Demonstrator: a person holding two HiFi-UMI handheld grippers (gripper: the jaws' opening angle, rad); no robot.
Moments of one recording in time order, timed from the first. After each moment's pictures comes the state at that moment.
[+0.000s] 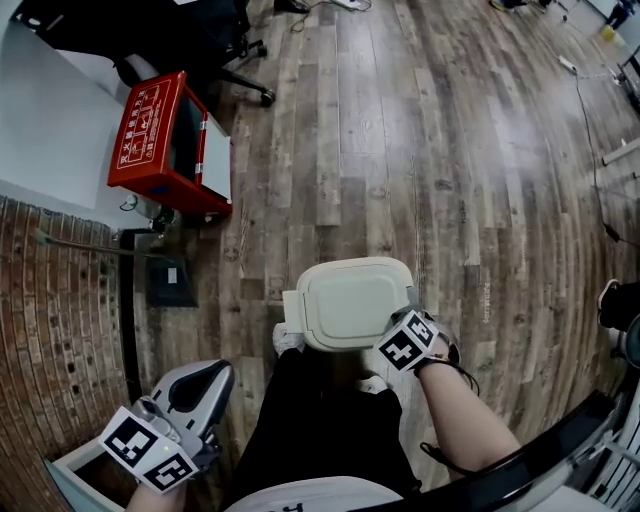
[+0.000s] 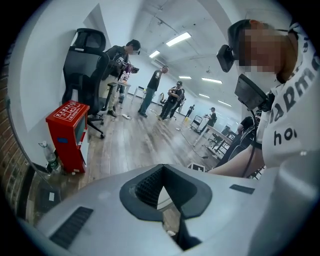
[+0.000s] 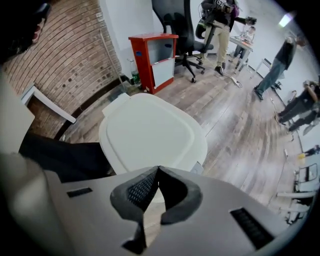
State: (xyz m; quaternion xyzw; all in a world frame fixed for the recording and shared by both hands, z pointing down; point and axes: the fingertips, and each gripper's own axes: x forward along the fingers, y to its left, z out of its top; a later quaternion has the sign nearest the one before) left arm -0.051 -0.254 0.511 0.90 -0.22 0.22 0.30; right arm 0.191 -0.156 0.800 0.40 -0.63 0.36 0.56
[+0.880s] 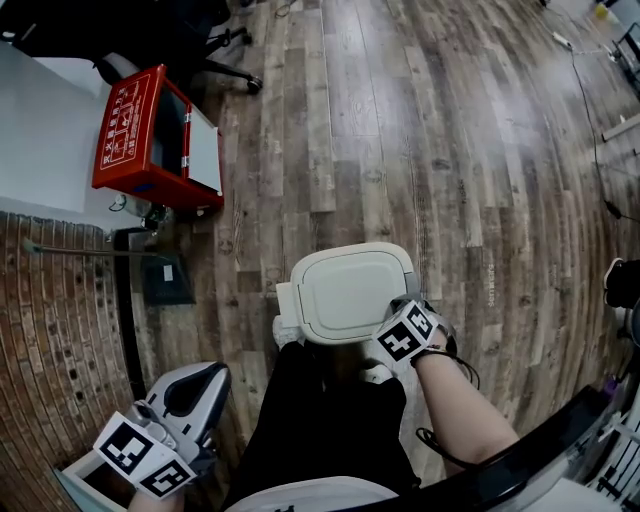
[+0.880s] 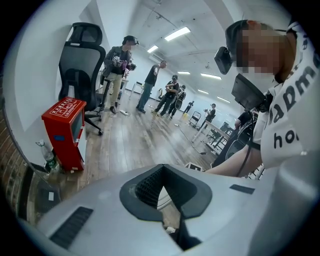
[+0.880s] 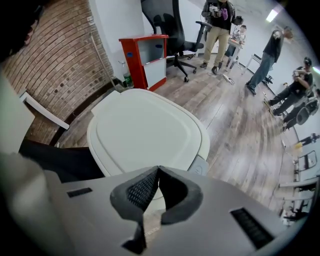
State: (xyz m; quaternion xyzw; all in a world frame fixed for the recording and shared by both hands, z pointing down) left arm -0.041 -0.251 0.527 0.90 -0.20 0.24 0.30; right arm 0.197 -0.156 0.830 0.44 -0.62 0.37 0.53
